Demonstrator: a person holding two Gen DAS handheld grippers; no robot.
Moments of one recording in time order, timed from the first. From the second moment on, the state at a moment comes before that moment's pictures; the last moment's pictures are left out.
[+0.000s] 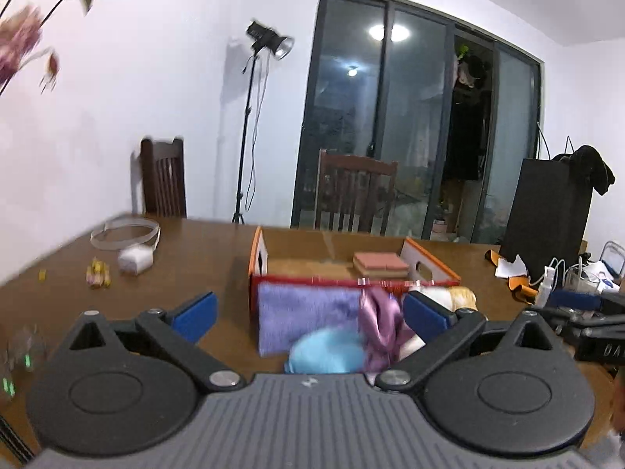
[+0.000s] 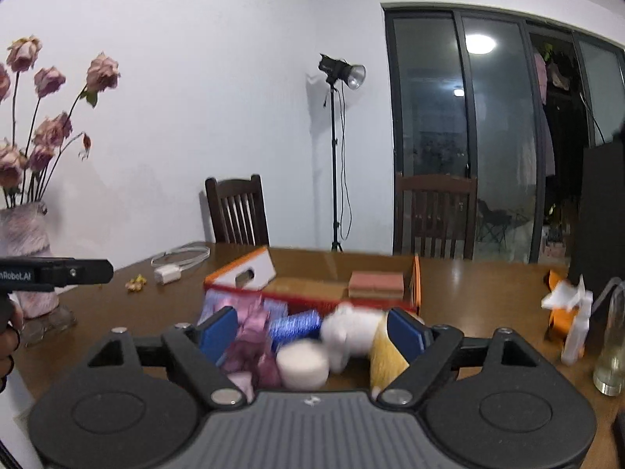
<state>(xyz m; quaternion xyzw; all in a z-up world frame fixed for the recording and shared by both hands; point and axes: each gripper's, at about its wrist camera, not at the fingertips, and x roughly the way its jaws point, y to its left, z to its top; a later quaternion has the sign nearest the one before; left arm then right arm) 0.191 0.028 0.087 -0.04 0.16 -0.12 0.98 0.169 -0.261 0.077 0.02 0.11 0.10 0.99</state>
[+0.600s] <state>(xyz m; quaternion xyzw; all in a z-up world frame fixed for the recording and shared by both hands) 0.236 -0.022 0.051 -0.02 0.20 -0.17 0.96 0.236 -0.274 0.026 0.01 0.19 0.06 0.98</state>
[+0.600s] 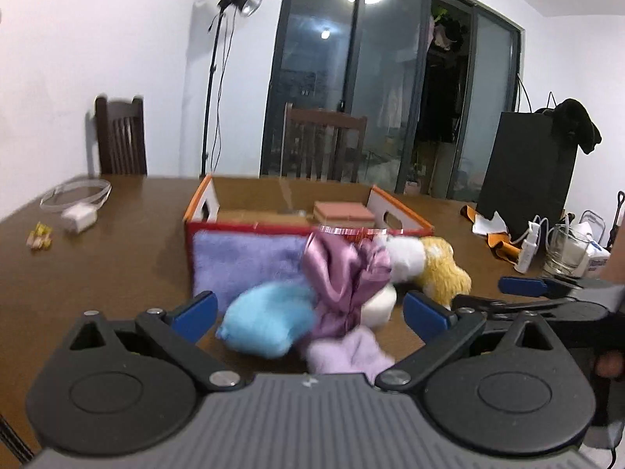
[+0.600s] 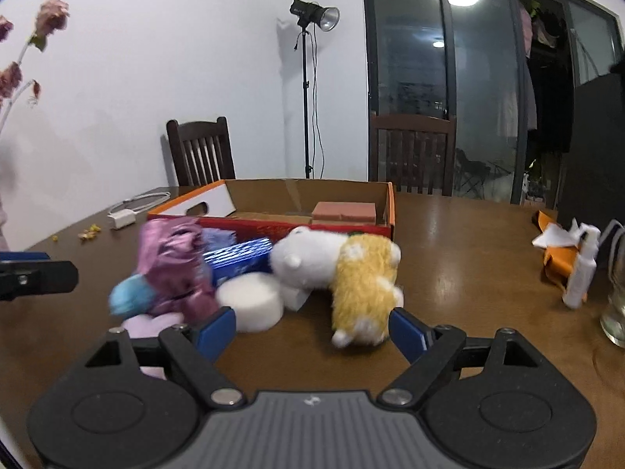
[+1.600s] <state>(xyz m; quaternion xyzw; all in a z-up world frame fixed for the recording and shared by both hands) 0.231 -0.061 0.044 -0.06 0.28 -0.18 0.94 0.195 -0.315 0.039 0.10 0.23 0.15 0.96</state>
